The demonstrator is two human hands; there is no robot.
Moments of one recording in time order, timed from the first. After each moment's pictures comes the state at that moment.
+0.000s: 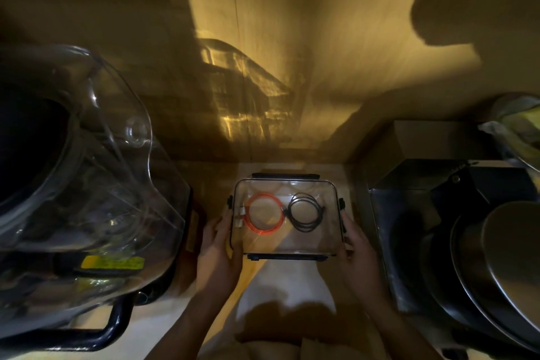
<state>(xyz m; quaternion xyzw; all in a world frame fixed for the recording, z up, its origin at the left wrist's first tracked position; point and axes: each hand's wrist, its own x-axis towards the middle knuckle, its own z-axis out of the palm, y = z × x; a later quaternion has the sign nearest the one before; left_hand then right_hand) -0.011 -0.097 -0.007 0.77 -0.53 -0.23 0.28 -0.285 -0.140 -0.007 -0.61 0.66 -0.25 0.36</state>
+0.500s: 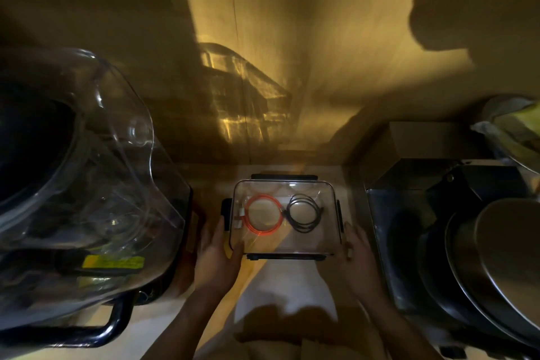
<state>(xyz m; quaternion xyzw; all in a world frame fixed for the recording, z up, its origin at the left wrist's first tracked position) -0.005 -0.097 -0.017 0.80 -0.49 -0.28 0.21 -0.290 -0.139 -0.025 -0.57 0.72 -0.19 0.35</state>
